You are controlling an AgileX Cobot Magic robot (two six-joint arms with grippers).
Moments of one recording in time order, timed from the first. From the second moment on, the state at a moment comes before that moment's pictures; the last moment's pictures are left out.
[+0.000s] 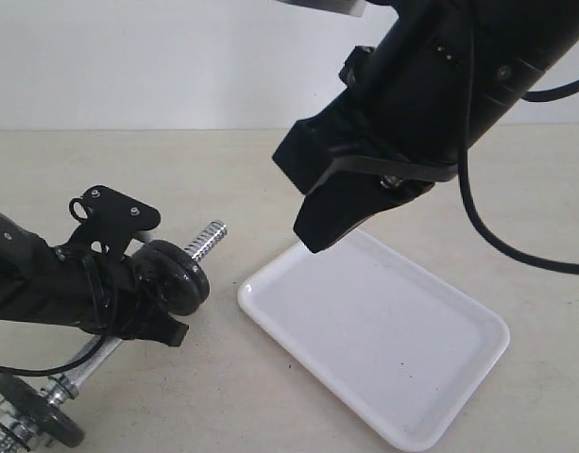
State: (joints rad) left arm -0.47 1.71 -0.63 -1.08 -0.06 1.10; right arm 0.64 1.42 -1.33 0.48 1.22 -0.29
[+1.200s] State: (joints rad) left arm -0.47 1.69 -0.62 -1.35 0.15 0.38; right arm 0.64 1.42 -1.33 0.49 1.22 -0.31
